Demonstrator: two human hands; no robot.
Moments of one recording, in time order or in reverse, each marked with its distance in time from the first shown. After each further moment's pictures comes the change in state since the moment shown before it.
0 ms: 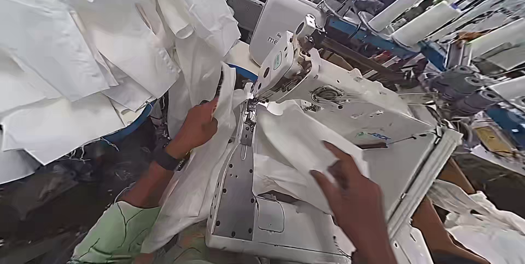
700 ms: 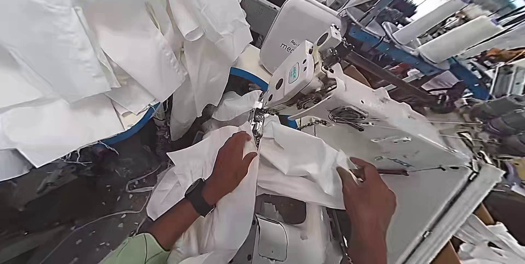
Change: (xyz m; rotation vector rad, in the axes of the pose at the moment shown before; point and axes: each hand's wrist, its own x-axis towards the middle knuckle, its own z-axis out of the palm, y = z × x) left_hand -0.013 -0.004 0.100 -0.118 0.124 0.089; right_hand 0.040 0.048 0.036 0.007 0.003 0.293
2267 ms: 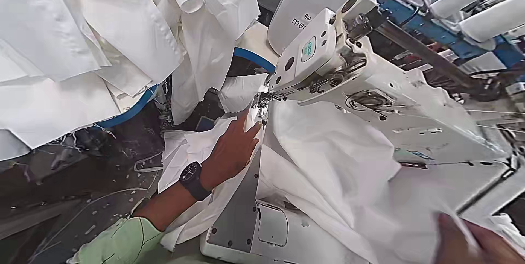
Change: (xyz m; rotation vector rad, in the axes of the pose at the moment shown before) left_hand -0.003 0.005 -0.007 0.291 -0.177 0.062; right_hand -0.045 0.013 -0.087 -0.326 0.080 0.213
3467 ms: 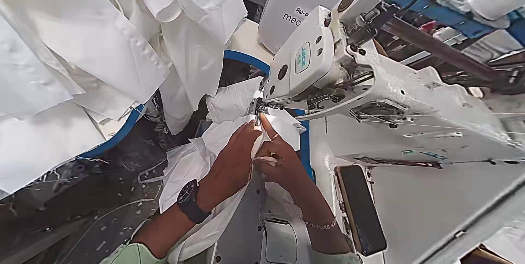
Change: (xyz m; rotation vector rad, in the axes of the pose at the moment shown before) left_hand 0.005 -0.009 0.009 -0.140 0.181 0.217; right_hand 0.013 -0.129 0.168 1.014 -0.767 -0.643
